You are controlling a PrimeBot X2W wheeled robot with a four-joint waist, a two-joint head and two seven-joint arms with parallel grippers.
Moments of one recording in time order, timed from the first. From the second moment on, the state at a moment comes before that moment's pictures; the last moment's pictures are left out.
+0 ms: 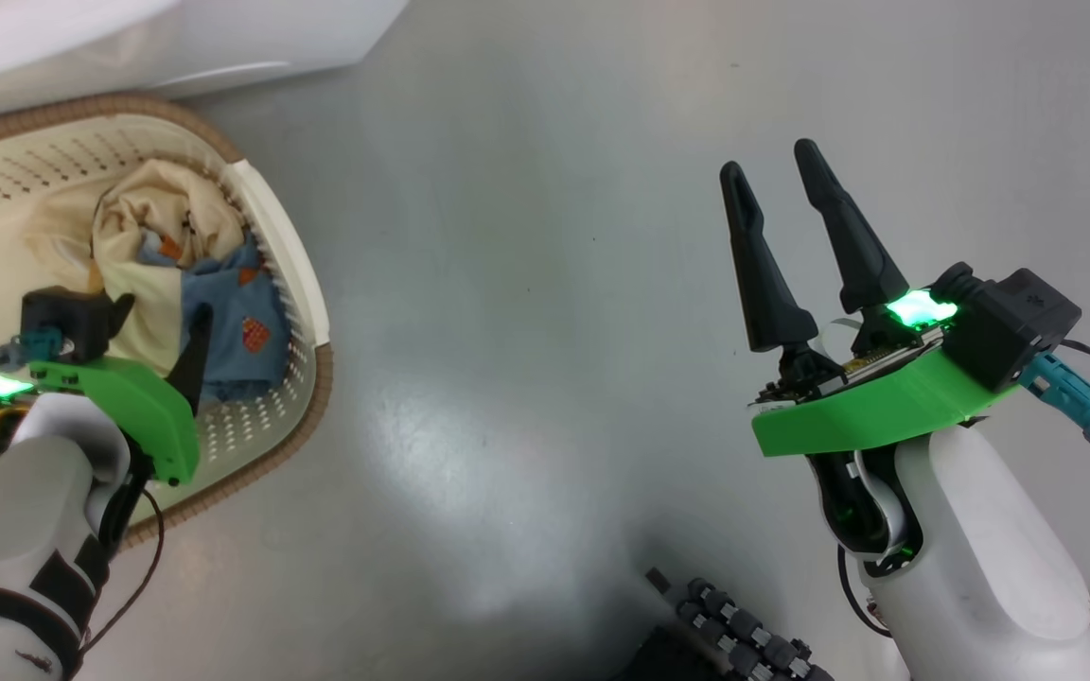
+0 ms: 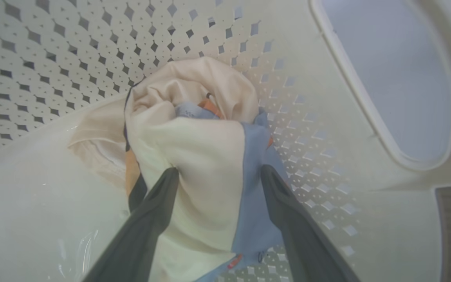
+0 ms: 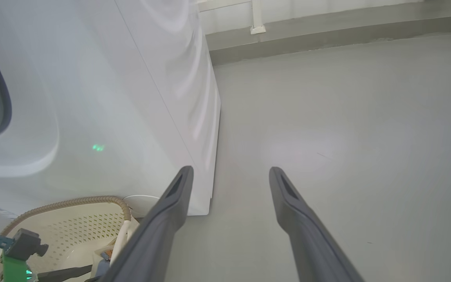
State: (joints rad) left arm -0.92 0.39 -0.81 1.15 -0.74 -0.13 -0.21; right arm -0.47 -0.05 0.26 0.13 0.44 0.13 -0.25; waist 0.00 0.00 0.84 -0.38
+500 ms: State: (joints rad) left arm -0.98 0.42 -0.94 1.15 -0.85 -0.13 -0.19; right arm -0.47 -0.04 0.29 0.11 0.44 0.13 -0.25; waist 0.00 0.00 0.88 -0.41
